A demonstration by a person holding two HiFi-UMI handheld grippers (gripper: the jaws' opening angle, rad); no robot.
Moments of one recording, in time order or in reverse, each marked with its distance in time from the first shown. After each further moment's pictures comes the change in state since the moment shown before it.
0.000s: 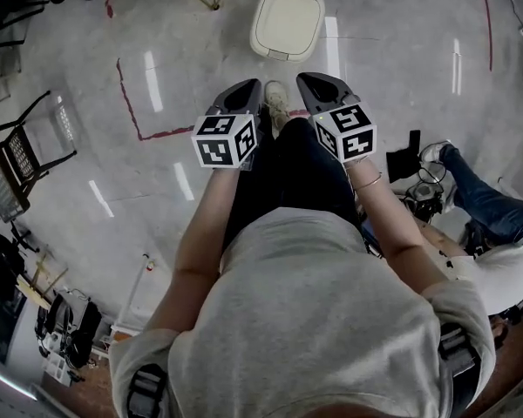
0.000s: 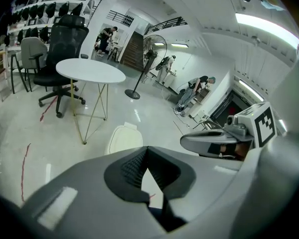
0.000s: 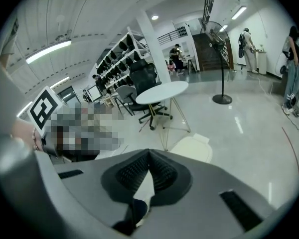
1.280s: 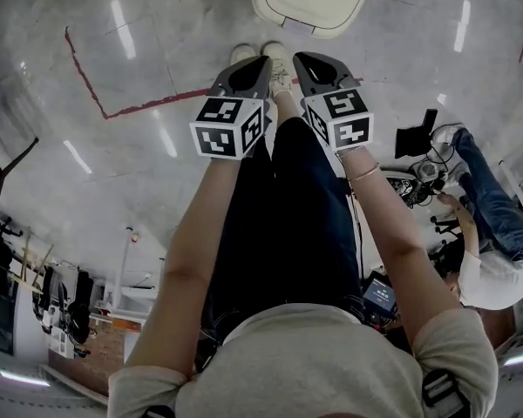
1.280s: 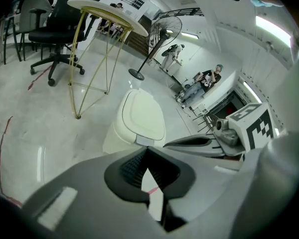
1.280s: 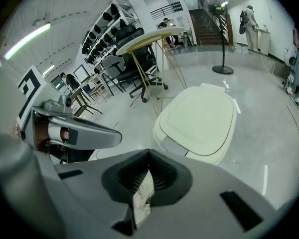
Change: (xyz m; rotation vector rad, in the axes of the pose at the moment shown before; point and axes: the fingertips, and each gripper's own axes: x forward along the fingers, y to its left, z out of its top) left arm 0.156 0.122 -0.136 -0.092 0.151 -0.080; right arm 0.199 -0.048 -0.176 0.083 0.241 -0.029
